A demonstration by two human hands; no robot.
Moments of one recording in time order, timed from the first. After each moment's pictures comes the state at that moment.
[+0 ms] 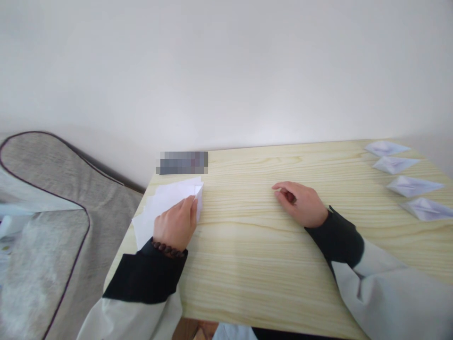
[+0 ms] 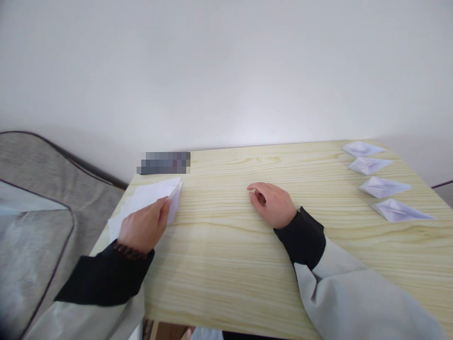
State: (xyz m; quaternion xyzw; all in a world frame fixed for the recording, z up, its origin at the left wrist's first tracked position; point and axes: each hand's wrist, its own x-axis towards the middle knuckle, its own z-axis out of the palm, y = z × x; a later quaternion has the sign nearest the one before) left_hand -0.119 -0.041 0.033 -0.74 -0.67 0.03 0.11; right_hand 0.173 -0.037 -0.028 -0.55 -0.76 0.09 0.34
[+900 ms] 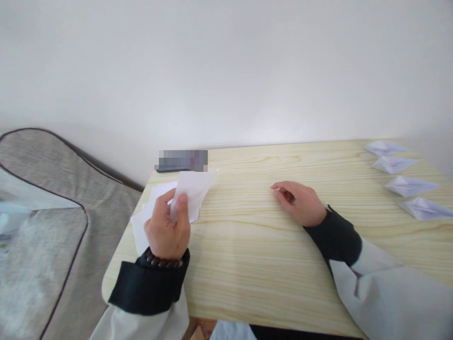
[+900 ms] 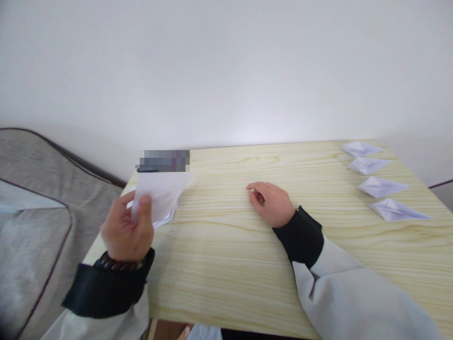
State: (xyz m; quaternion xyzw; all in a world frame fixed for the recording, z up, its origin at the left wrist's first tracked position) left_hand -0.106 -0.057 0.036 -0.62 -0.67 -0.39 0.12; right_hand 0.173 -0.038 -0.028 -0.55 -0.76 0.08 0.33
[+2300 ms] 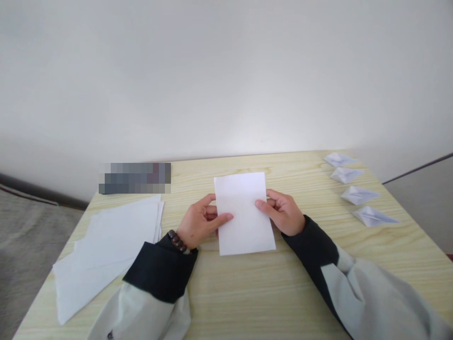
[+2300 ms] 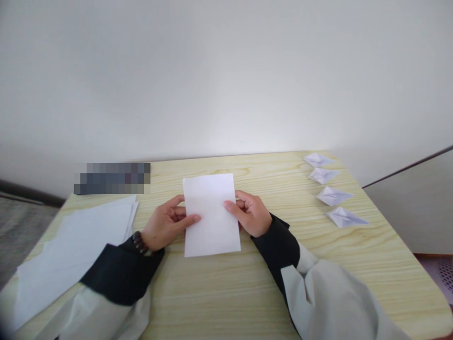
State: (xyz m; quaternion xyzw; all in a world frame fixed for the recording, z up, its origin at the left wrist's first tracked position) left_hand -0.022 0.013 0.001 -0.54 -0.42 -0.28 -0.67; right_hand 0.192 -0.029 -0.019 -0.47 -0.52 0.55 0.46
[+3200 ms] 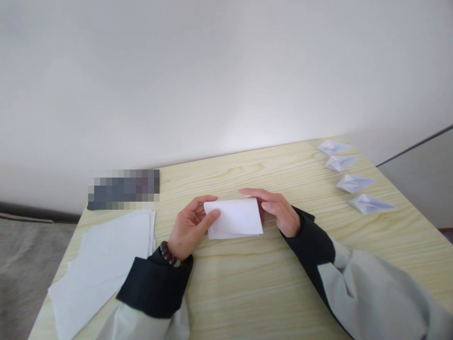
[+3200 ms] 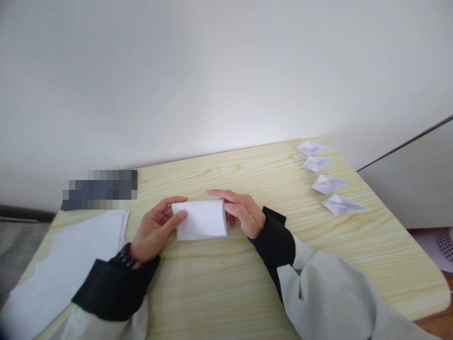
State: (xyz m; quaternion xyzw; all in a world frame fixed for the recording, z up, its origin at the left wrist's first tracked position) left_hand -0.020 0.014 0.006 -0.55 -0.45 -0.33 -0.62; right_hand 0.196 -0.032 -0.010 -0.46 -0.67 0.36 0.45
